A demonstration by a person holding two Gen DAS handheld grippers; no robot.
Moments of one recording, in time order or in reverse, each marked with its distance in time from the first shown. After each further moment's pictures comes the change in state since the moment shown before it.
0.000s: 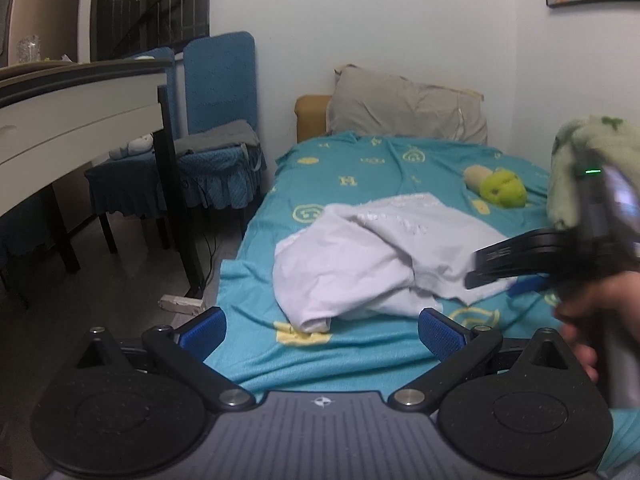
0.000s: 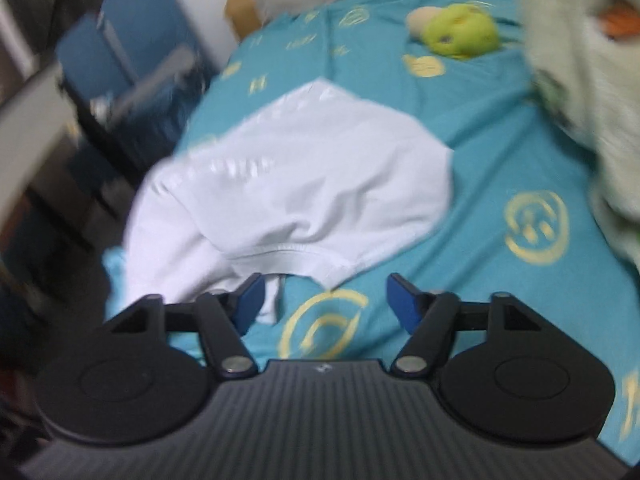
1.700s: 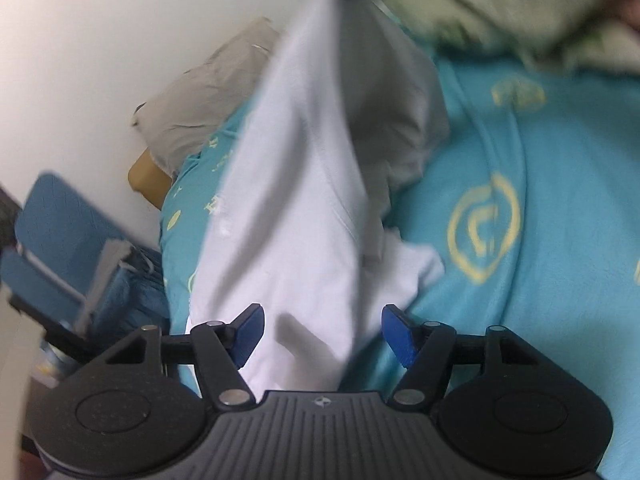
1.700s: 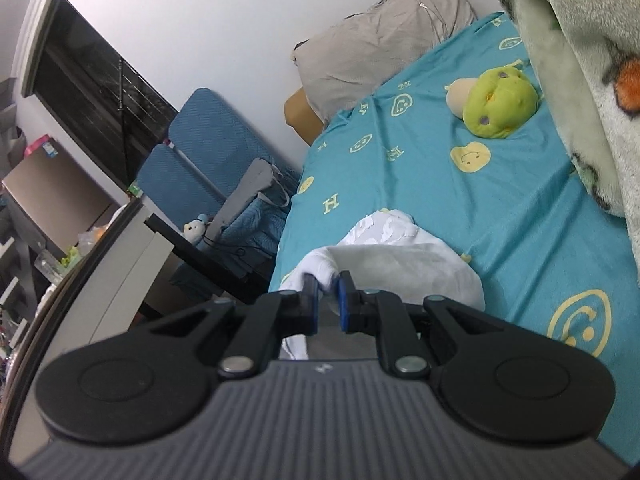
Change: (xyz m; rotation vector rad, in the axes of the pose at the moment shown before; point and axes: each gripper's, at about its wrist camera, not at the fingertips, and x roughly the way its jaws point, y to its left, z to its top) left arm 0.184 -0.084 -0.023 0.830 0.014 -0.163; right arm -0.060 -0.079 0.066 0.313 -0.249 0.393
